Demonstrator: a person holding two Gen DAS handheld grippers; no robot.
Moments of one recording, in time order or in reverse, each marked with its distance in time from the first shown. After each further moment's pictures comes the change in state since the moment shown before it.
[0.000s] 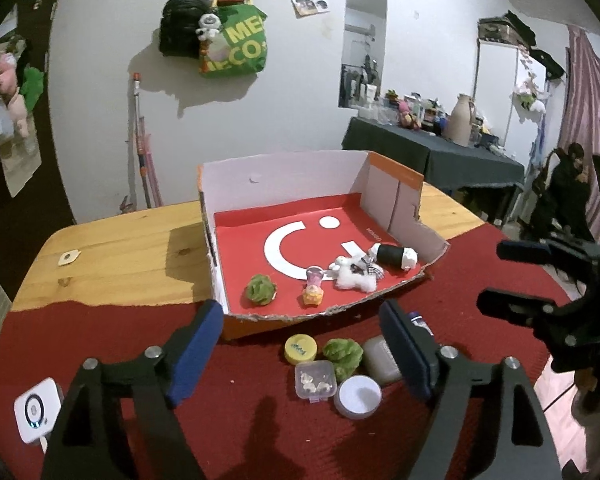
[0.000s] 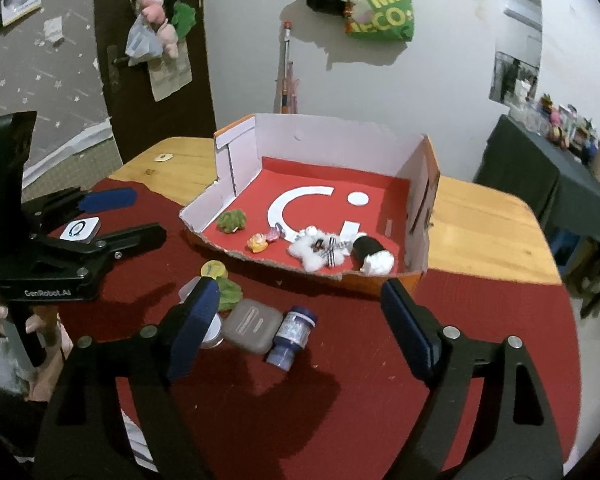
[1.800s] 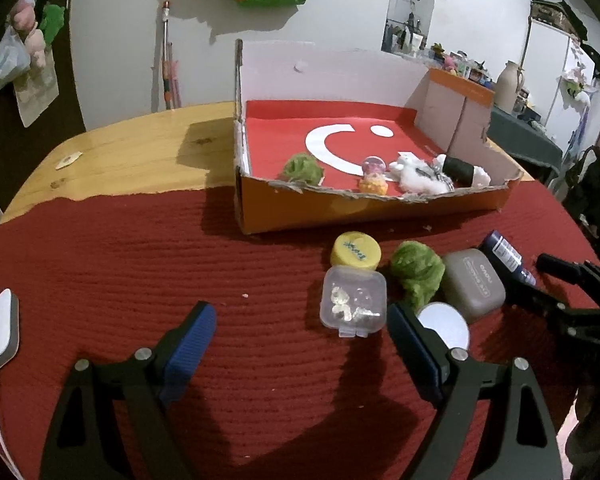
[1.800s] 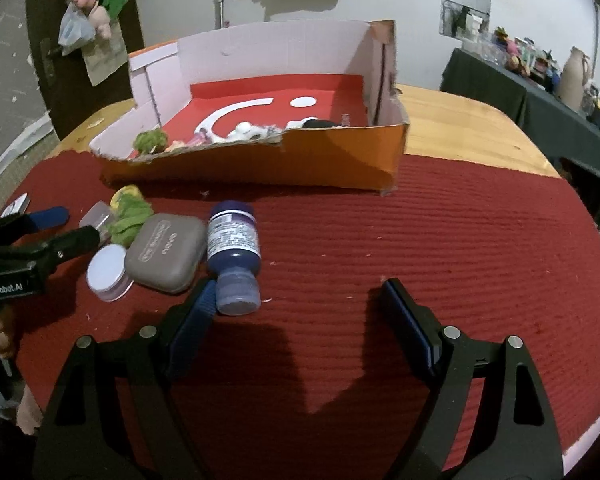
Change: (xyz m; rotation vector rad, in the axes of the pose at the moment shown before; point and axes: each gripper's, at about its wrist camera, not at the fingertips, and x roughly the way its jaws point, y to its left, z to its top) left arm 0.069 0.025 -0.065 -0.101 0.220 0.072; right arm 0.066 -0.028 -0.066 0.136 0.142 -0.119
